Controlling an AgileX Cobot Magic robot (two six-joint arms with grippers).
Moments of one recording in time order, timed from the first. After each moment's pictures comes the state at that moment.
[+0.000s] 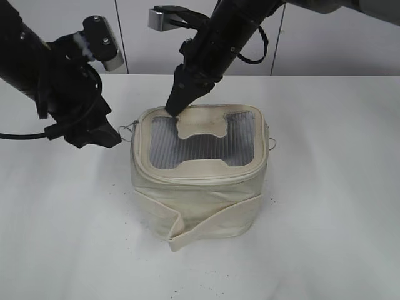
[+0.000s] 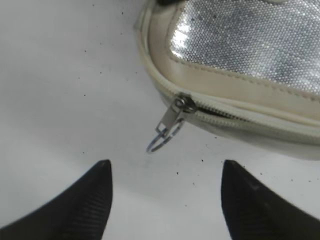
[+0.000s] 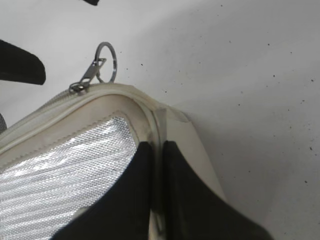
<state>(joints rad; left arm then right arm) -0.41 1.64 -1.12 -0.31 0.69 1.02 0.49 2.31 -2.08 0.60 1.23 -0.81</state>
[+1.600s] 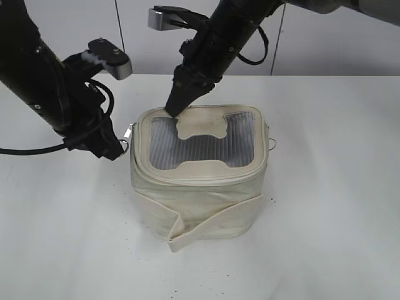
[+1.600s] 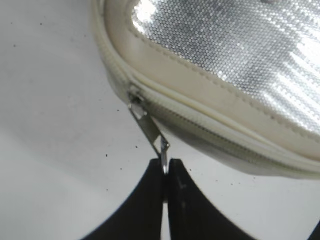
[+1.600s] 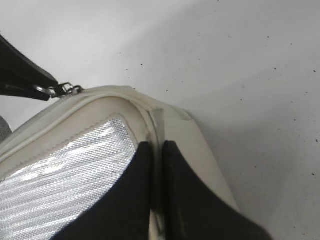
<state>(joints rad) -0.45 1.69 -1.13 -0.33 0.83 0.73 0.49 2.31 -2.08 0.58 1.23 -0.75</state>
